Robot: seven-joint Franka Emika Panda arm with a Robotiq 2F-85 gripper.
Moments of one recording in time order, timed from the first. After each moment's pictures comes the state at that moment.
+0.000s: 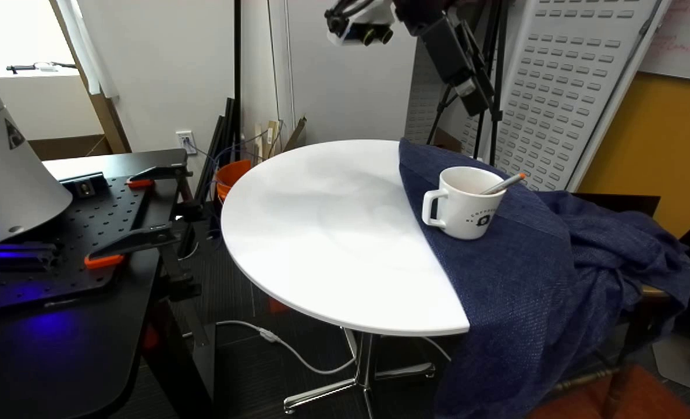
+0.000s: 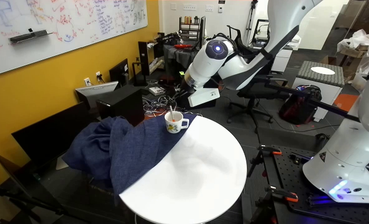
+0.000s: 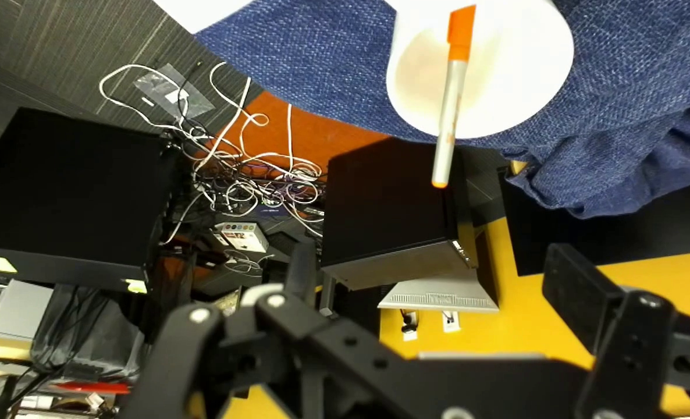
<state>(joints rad) -0.57 0.26 0.29 -2.19 -1.35 2.74 1.68</state>
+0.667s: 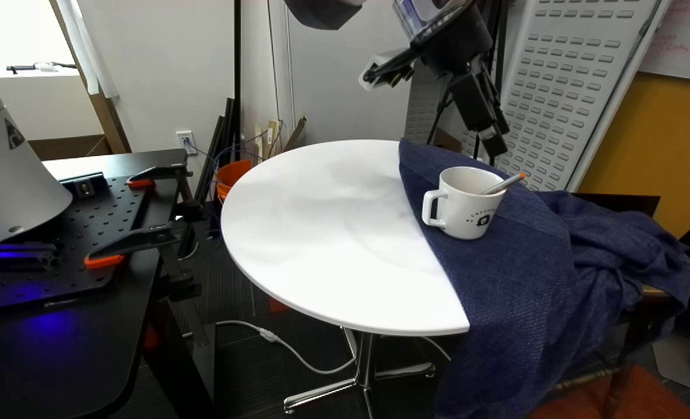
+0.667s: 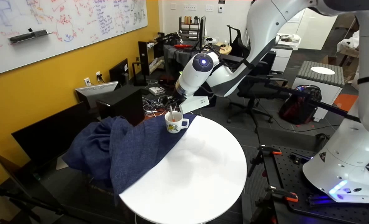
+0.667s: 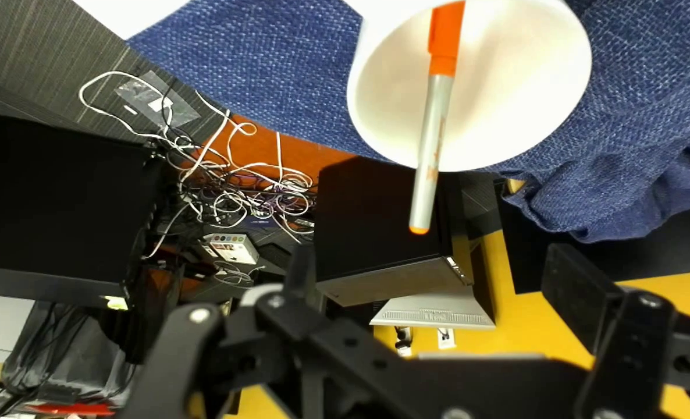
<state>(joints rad) -0.56 0.46 0.29 -2.03 -1.44 2.72 1.73</state>
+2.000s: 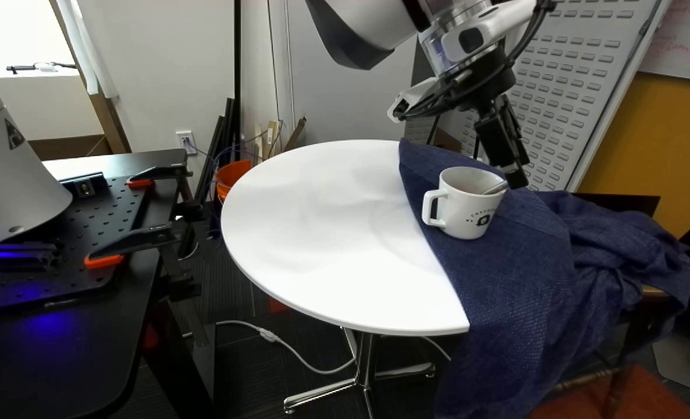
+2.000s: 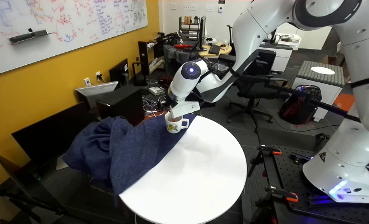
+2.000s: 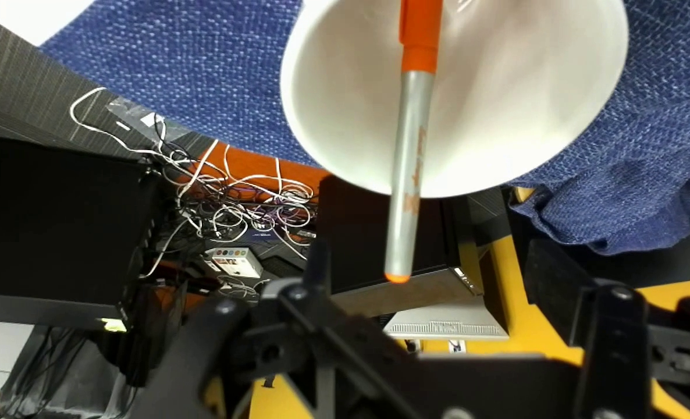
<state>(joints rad) -0.56 0.63 0.29 -1.86 -1.45 2.69 1.74</state>
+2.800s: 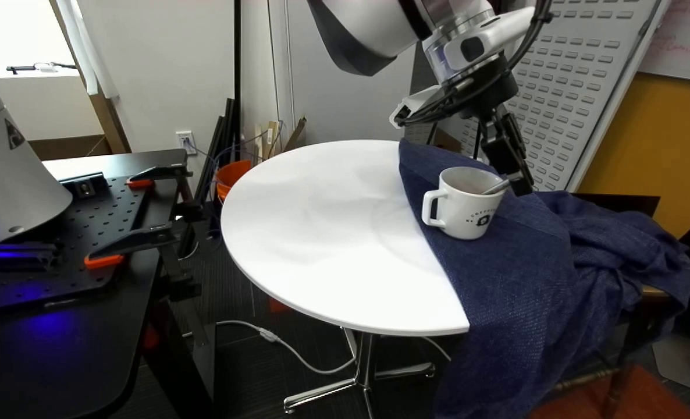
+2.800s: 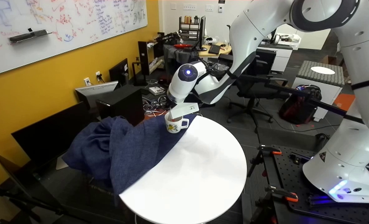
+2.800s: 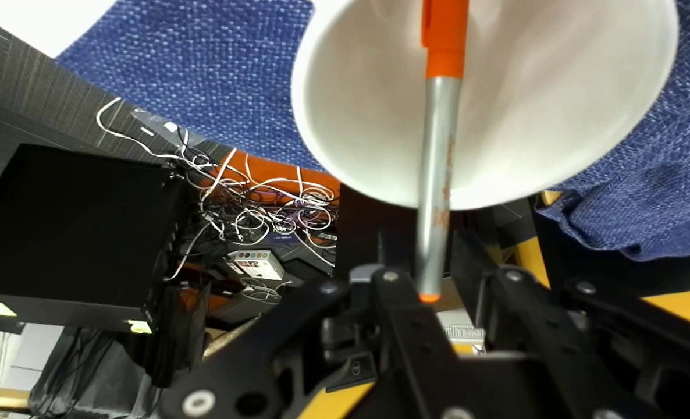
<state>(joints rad) -0.46 0.65 0.19 -1.84 -1.38 2.69 1.73</state>
